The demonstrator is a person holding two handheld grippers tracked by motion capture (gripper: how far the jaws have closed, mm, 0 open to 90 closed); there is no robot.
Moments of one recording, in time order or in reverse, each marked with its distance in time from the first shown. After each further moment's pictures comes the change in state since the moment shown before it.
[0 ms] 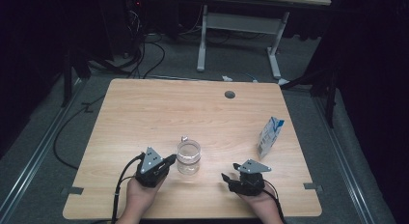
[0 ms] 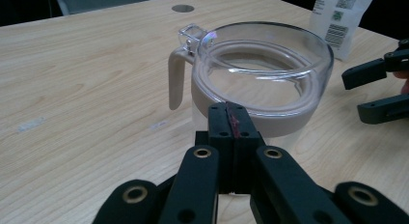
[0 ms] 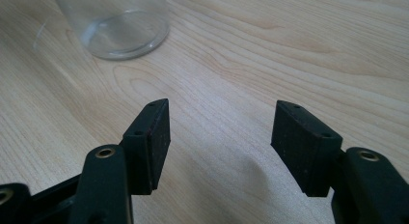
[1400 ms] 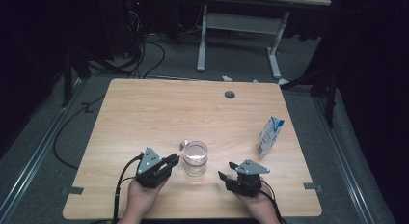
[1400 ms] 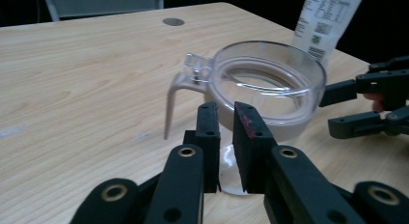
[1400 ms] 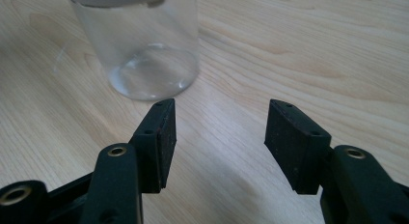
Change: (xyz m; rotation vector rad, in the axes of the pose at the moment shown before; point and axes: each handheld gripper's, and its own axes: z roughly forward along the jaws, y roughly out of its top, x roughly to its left) left arm -0.002 0.005 -0.007 -0.051 -0.033 -0.065; right arm 0.010 0.006 0.001 -0.065 0.008 -0.001
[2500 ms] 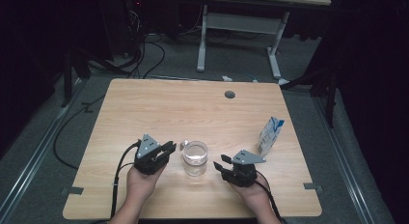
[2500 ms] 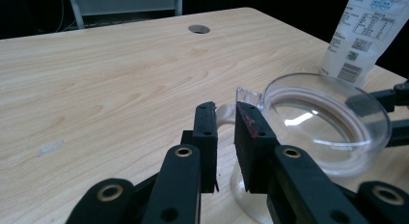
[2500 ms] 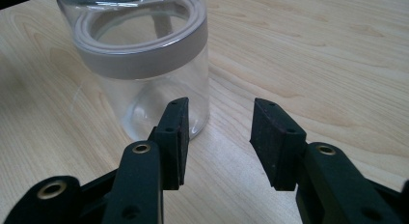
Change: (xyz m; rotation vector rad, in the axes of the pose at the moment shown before) left arm 0.021 0.026 0.014 0.019 0.058 -0.013; right arm -0.001 0.031 0.008 -0.034 0.050 -0.004
